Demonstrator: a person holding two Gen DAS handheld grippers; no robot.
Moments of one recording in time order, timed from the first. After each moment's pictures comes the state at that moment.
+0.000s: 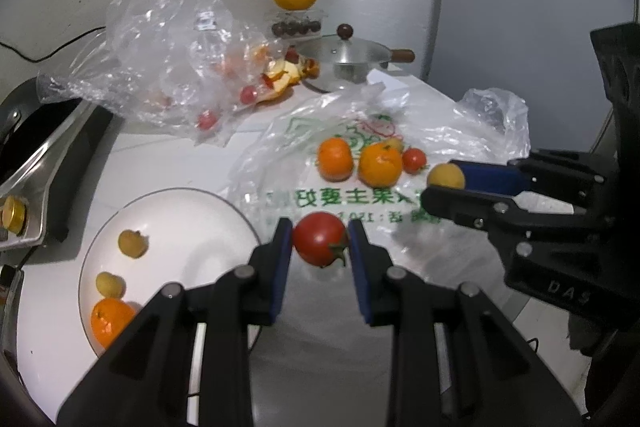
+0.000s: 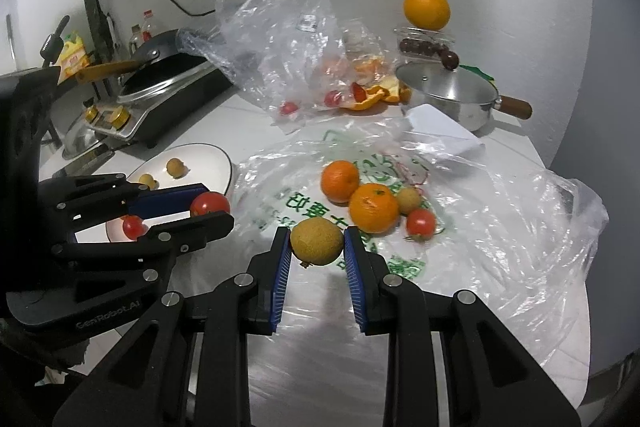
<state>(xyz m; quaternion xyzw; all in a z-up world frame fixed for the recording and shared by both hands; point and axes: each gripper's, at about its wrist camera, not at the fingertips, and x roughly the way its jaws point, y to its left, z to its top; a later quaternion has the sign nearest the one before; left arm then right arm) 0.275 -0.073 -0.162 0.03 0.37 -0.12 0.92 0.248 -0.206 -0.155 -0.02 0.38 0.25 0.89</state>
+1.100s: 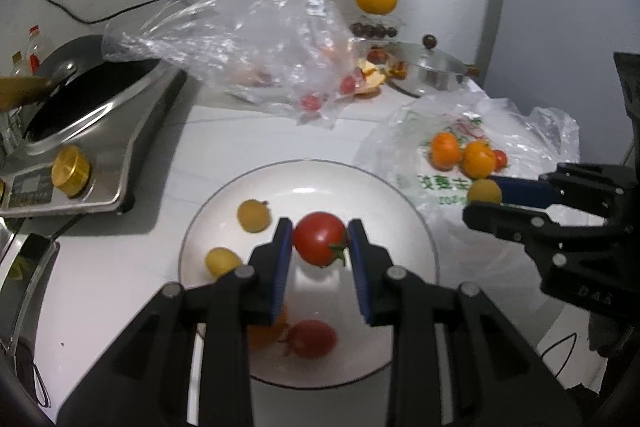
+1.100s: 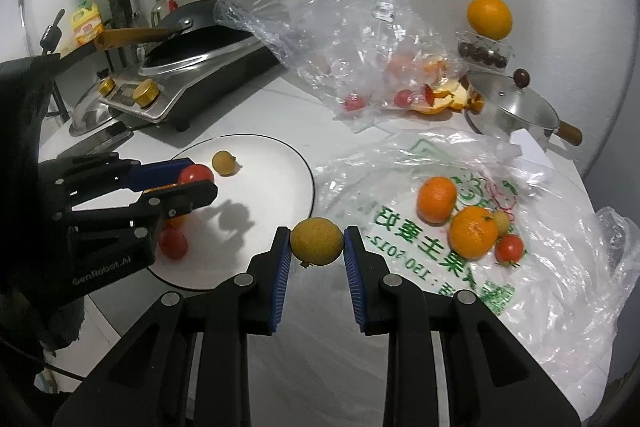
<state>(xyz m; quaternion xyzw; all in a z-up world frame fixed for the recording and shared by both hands) 0.270 0.040 -0.174 0.00 0.37 -0.06 0.93 0.247 -0.110 -0.161 -0.07 0.39 0.27 0.88</state>
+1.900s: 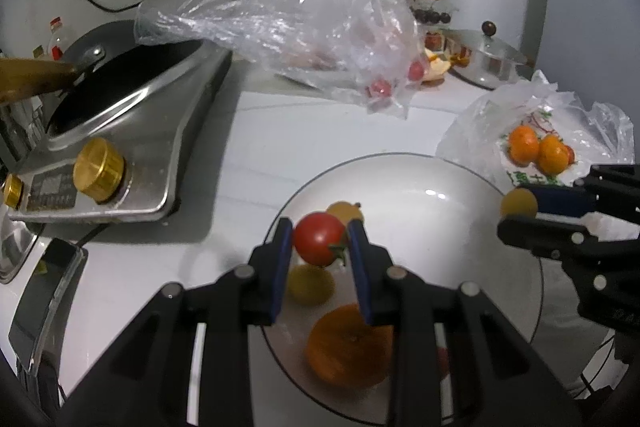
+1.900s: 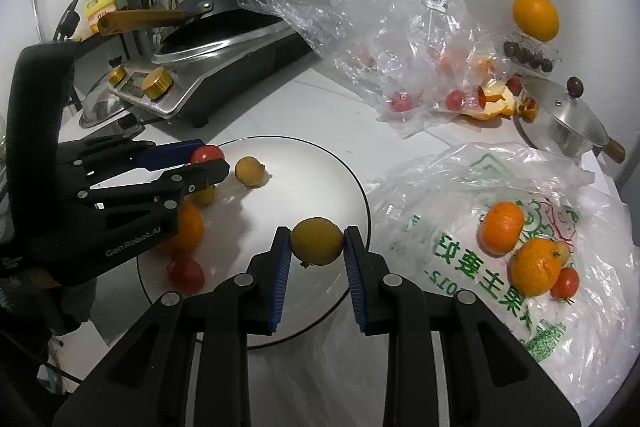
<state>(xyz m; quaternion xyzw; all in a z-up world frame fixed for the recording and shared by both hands) 0.303 0.083 -0.198 0.03 0.38 0.00 0.92 0.272 -0.065 -0.180 -0.07 0.40 0.31 0.86</state>
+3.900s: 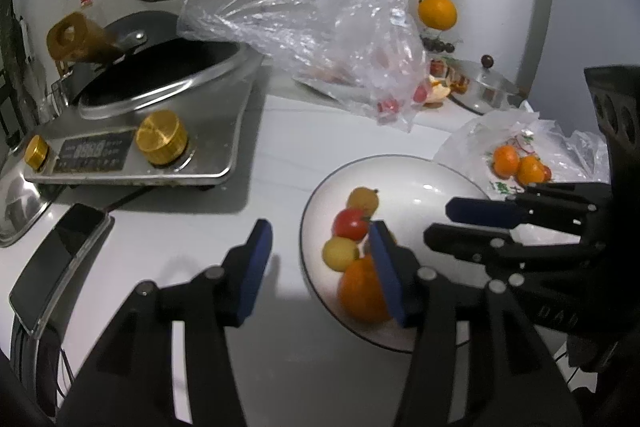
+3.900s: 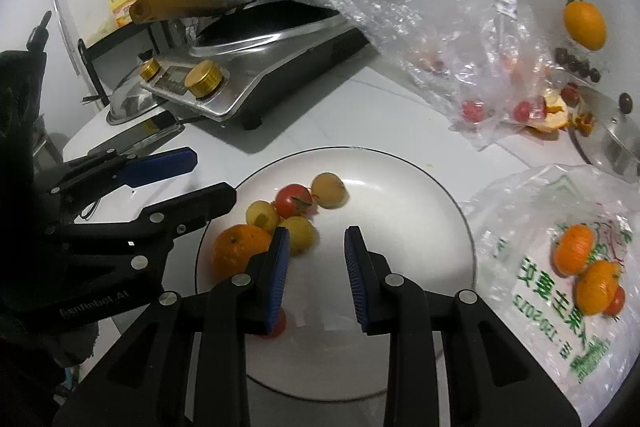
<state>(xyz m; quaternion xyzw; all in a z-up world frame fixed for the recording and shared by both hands) 0.251 0.112 -0.175 -0.02 0.36 0.00 0.93 0.267 -0.013 -0.180 -0.06 0.41 0.35 0.84</state>
